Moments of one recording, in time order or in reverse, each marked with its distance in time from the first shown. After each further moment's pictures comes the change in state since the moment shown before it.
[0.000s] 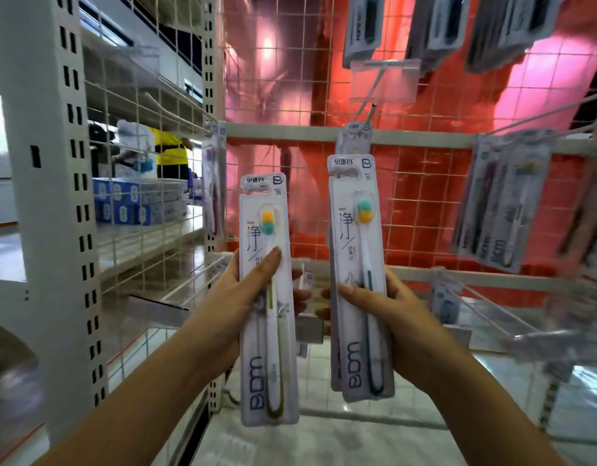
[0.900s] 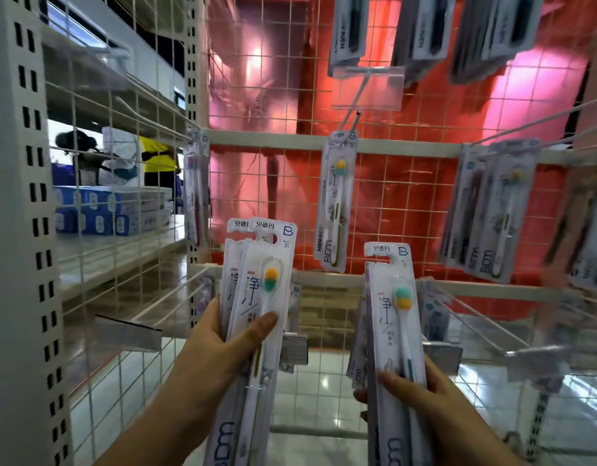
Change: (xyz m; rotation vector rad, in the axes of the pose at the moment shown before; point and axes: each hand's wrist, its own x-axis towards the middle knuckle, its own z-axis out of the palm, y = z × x) left_hand 0.001 -0.038 -0.009 0.209 0.199 -0.004; right_hand -0.036 0.036 -0.041 0.142 0.167 0.182
